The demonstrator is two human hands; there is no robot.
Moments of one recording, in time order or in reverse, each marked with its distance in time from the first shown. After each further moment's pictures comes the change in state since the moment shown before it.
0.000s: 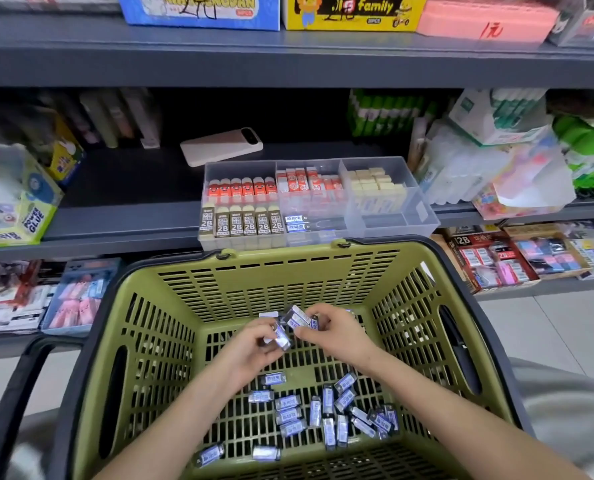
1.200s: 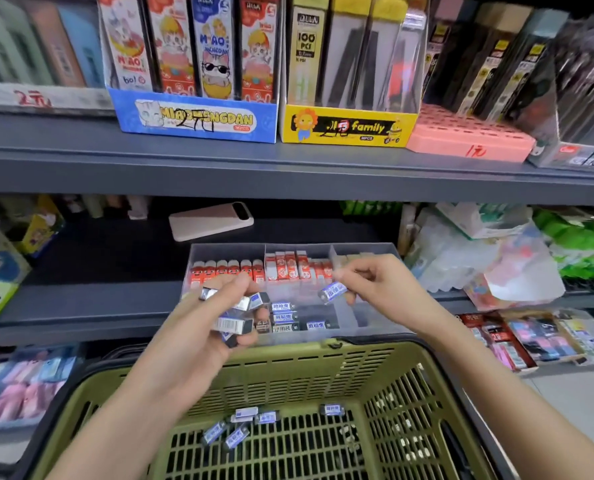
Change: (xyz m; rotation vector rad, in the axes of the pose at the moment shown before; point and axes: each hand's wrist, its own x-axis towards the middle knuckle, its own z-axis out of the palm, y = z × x) left_hand -0.096 0.151 0.082 0.021 -0.196 0.509; right_hand 0.050 -0.134 -0.155 -0.179 0.168 -0.314
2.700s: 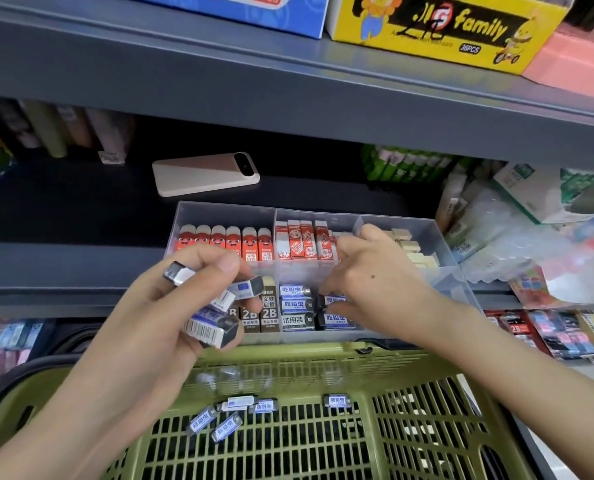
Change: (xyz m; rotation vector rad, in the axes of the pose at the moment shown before) left_hand 0.015 -0.001 -0.022 0.187 -0.021 0.107; right_hand 0.041 0.012 0.042 -1.173 -0.291 -0.545
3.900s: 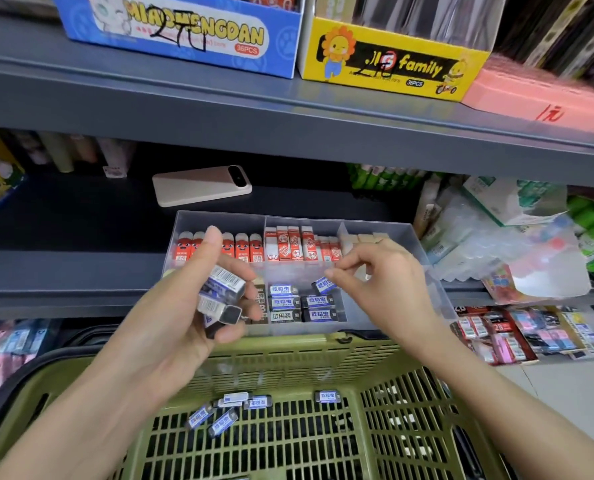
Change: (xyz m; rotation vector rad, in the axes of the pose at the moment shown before) left_hand 0.002 0.007 0.023 -0.117 0.112 -0.219; right_hand -0.031 -0.014 -0.006 0.677 0.485 0.685
